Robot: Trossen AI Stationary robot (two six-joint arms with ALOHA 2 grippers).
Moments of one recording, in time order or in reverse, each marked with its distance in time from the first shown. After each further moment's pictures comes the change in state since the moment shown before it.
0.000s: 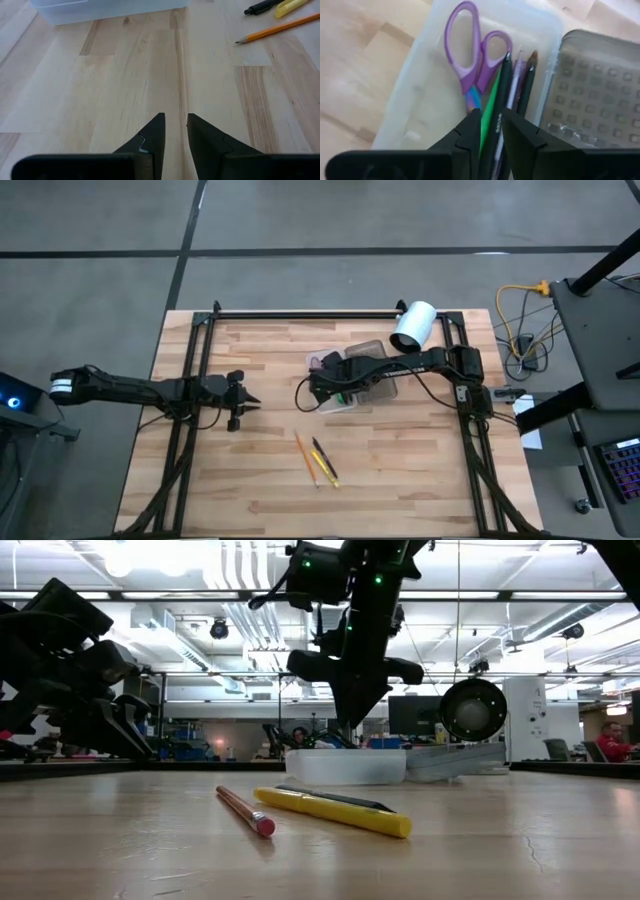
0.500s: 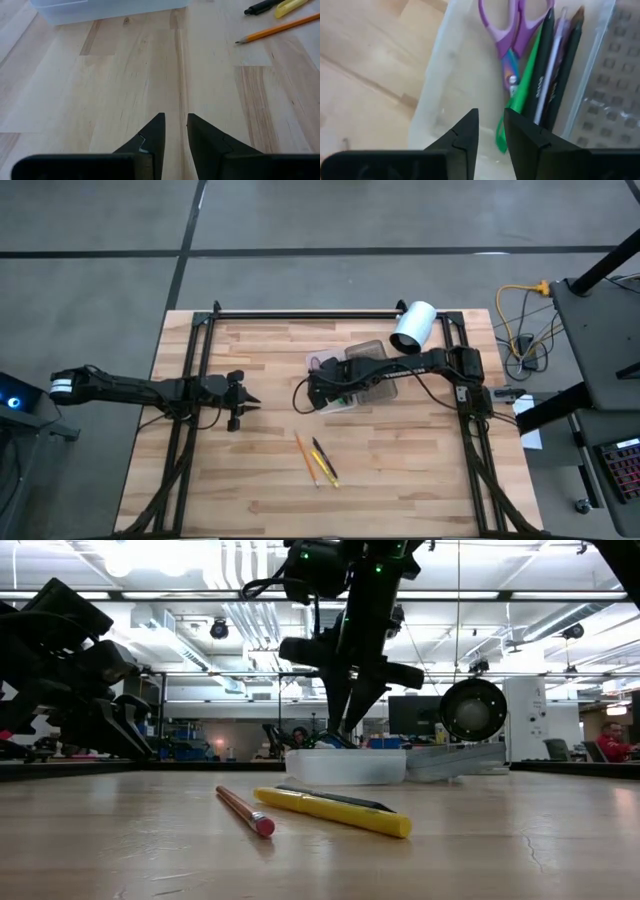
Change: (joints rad) left arm 0.000 0.000 0.000 0.000 0.000 0.000; right arm 0.014 0.000 0.013 0.013 -0.192 0.071
